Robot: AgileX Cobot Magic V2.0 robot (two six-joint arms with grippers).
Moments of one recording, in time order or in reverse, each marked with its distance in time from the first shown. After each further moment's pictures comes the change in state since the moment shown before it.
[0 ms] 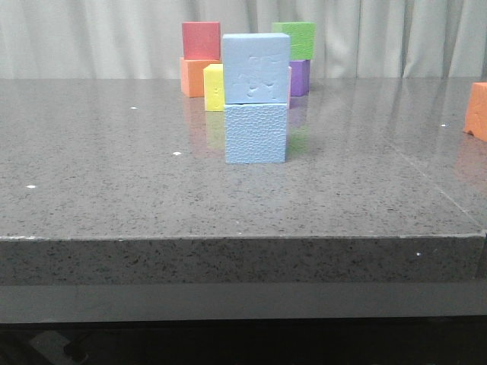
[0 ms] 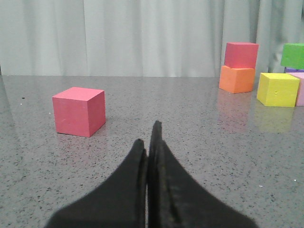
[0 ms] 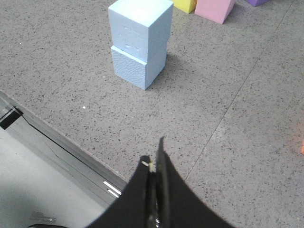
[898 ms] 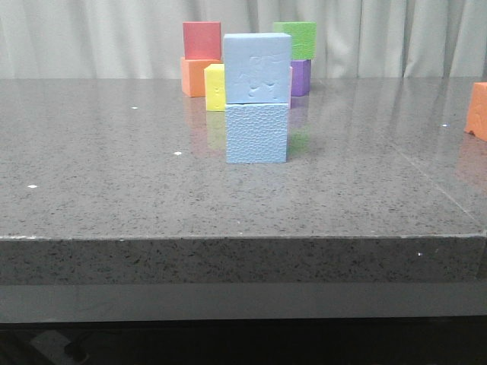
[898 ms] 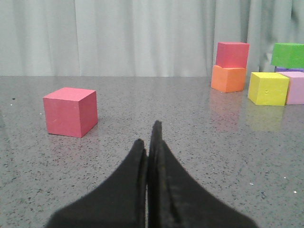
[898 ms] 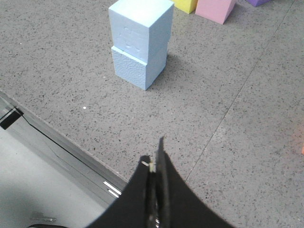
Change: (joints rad) left arm -0.022 0.000 0.000 -0.008 0.000 0.005; right arm 0.000 0.000 0.000 0.000 0.000 0.000
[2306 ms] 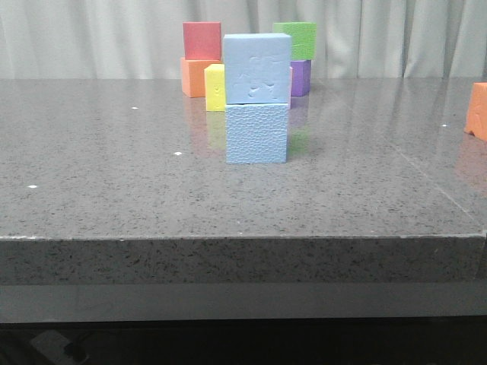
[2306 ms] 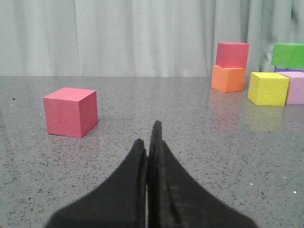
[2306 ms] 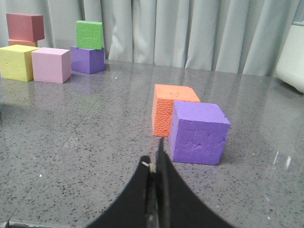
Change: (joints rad) left arm 0.000 0.000 0.000 0.000 0.000 0.002; right arm -0.477 -0.752 0.887 -0.034 -0.728 0.000
